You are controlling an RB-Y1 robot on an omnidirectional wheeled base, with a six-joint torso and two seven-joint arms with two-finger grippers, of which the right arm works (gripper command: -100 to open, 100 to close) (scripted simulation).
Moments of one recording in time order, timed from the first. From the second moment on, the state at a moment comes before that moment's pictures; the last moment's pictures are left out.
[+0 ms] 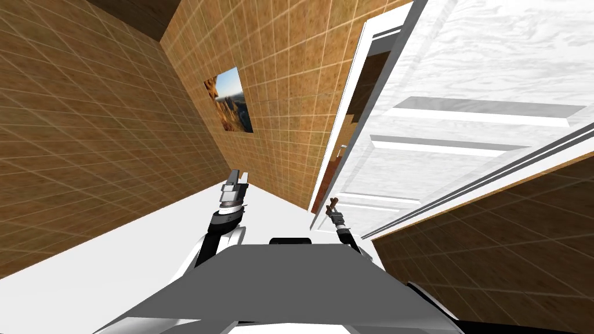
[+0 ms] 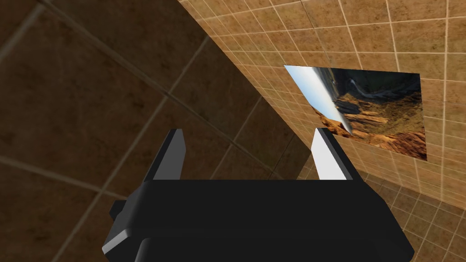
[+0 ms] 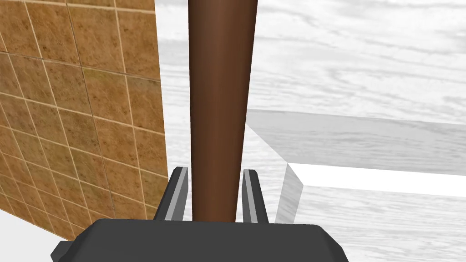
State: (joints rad) arm 0.05 -0.49 0.43 -0.74 -0.58 -0.96 -1.68
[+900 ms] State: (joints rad) arm 0.11 -0.57 0.52 -0.74 -0.55 -1.07 -1.77
